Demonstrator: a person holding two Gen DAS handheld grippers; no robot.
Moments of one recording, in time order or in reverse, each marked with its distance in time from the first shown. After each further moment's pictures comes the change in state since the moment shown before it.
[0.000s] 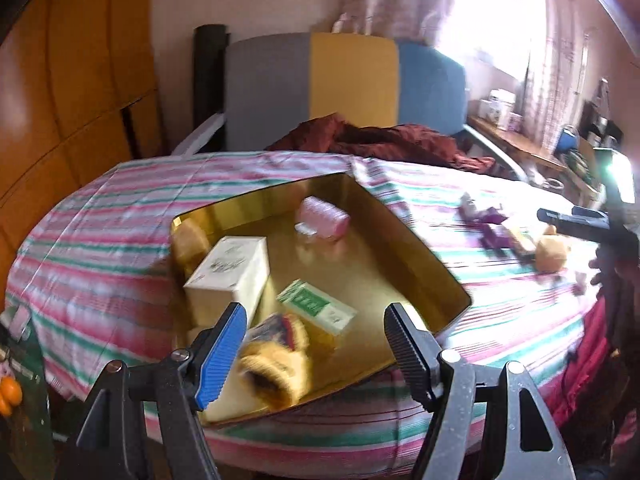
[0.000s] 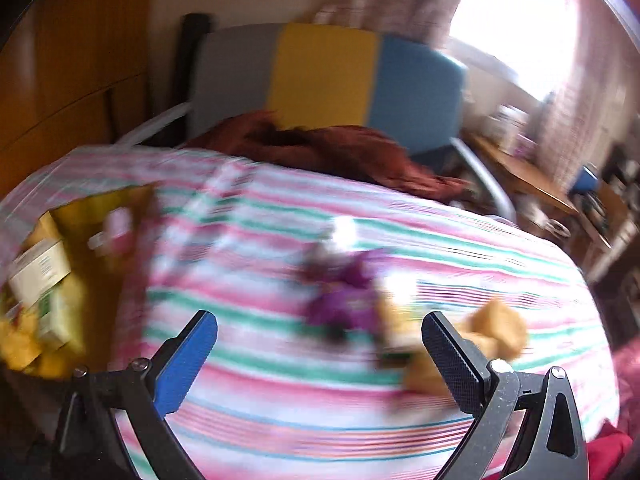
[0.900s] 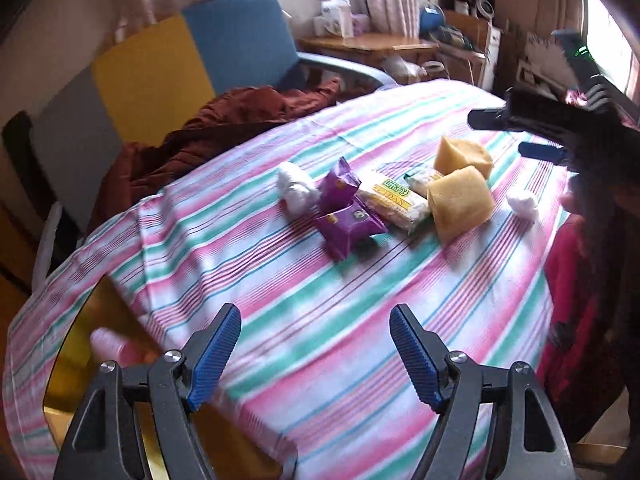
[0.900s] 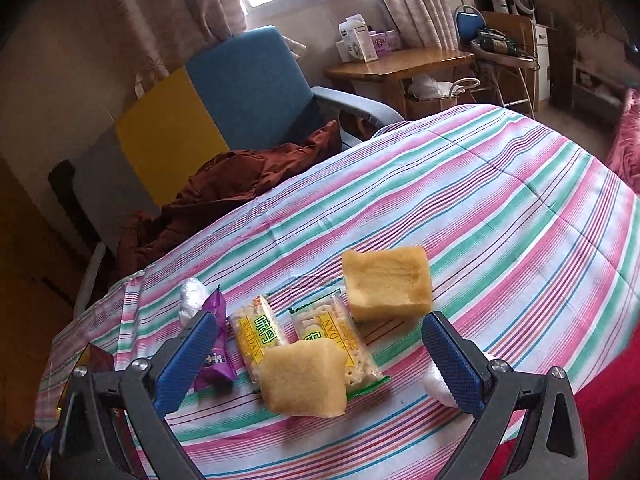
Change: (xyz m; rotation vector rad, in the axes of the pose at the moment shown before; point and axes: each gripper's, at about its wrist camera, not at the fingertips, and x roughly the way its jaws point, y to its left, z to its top) left arm 0.113 -0.224 0.072 0.532 0.184 -0.254; right arm 0.020 -0.175 -0.034 0.664 0.010 0.008
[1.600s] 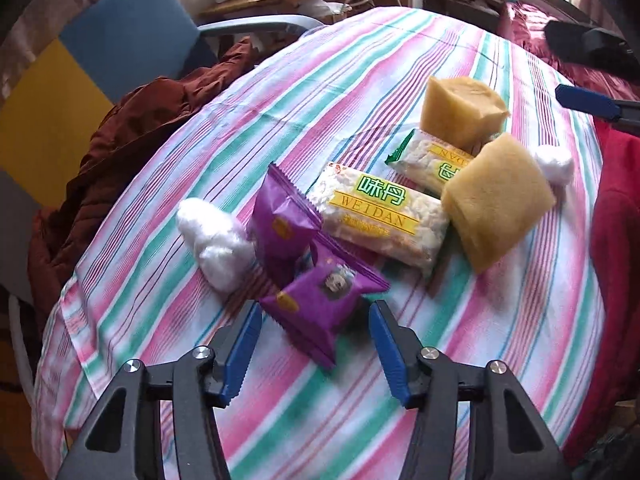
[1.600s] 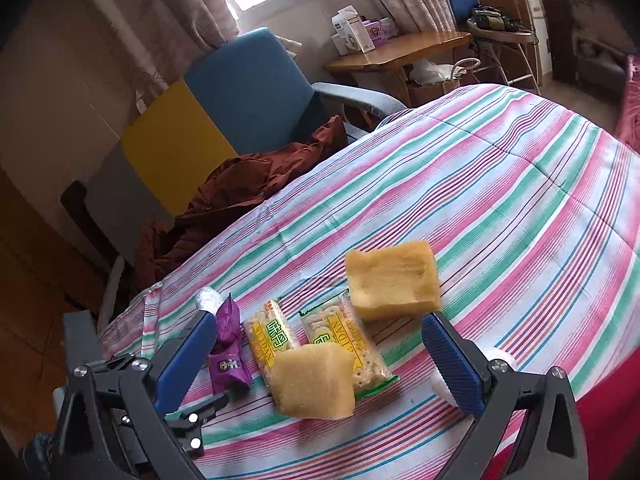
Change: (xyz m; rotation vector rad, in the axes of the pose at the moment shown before) left arm 0.118 -0.029 0.072 0.317 0.164 -0.116; right arm 0.000 -0.018 0.007 0.086 0.018 0.079
